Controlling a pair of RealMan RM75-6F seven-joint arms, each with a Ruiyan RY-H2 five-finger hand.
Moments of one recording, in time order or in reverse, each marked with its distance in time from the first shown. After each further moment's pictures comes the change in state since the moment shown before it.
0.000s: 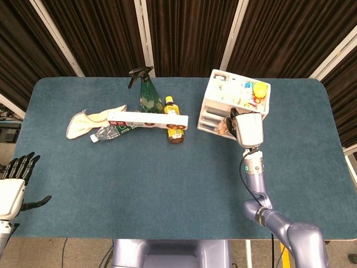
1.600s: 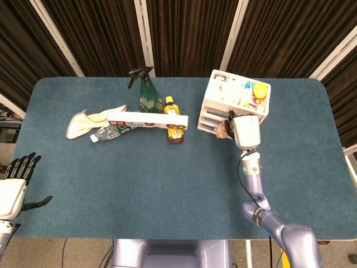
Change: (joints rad) left arm -0.002 0.001 0.001 -0.009 -0.005 -0.008 0.000; right arm 0.007 -0.047 -0.009 0.074 0.005 -0.025 0.026
